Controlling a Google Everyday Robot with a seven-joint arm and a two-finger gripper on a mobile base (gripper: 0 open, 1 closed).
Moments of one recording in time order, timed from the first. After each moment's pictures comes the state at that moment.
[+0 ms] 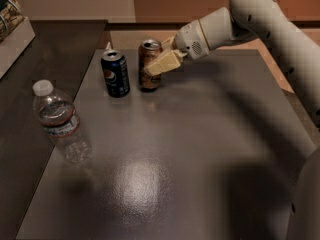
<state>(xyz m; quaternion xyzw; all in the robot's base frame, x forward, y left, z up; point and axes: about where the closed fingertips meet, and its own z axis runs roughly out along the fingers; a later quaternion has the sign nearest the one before) 0.638 0.015 0.906 -0.59 0.64 0.35 0.36</state>
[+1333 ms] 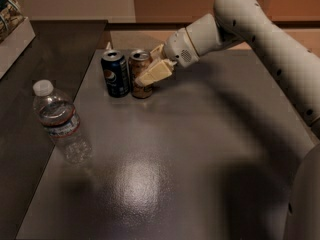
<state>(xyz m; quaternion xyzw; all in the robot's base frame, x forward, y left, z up) 0.621 0.040 0.885 -0.62 0.62 0.35 0.33</state>
